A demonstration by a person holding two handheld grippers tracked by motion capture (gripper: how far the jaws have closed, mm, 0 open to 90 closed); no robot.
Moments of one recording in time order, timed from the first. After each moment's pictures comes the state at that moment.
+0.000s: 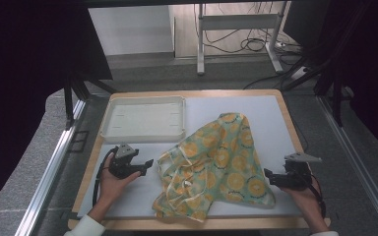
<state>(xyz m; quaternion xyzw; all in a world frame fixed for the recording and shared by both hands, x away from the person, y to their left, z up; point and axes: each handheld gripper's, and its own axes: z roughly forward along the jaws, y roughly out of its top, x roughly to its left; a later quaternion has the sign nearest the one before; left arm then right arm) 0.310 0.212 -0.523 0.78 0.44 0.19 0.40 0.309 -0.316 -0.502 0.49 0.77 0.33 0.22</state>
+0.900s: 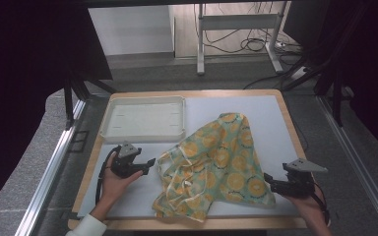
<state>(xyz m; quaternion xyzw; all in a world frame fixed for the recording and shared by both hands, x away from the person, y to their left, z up) 0.308 0.204 -0.513 0.78 0.43 0.20 0.40 0.281 -0.311 -0.490 0.45 0.78 0.37 0.24</state>
